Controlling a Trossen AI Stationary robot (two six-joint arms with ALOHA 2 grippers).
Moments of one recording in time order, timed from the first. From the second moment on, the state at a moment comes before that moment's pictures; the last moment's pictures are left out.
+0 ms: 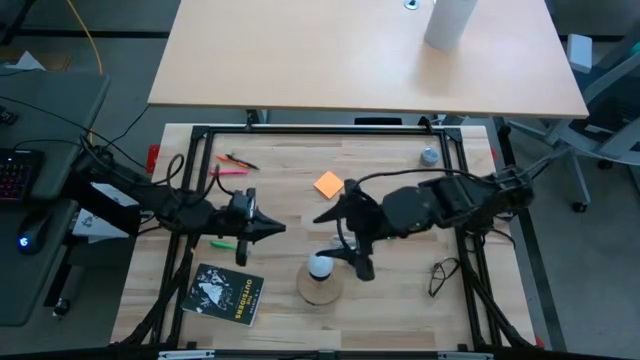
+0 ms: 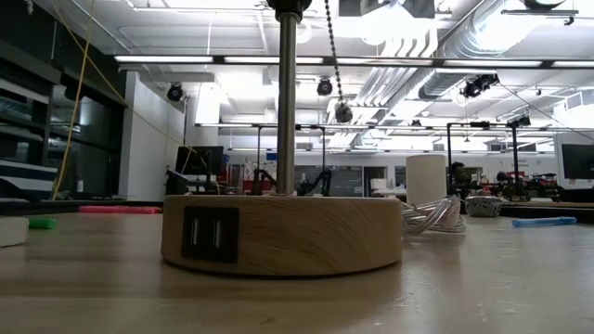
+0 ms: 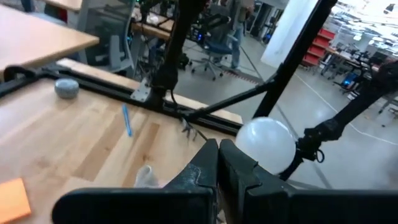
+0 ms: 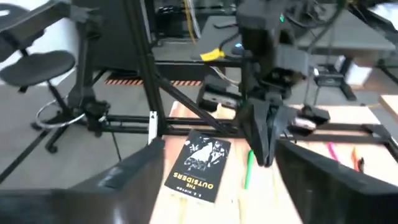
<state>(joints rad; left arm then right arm) -0.46 1.01 0.84 0.04 -0.44 -0.39 0.39 1.71 2.05 -0.68 0.23 0.13</state>
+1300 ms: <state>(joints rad) -0.52 1.08 0.84 -0.16 -0.59 -0.57 0.36 1.97 2.18 -1.10 0.02 0.04</state>
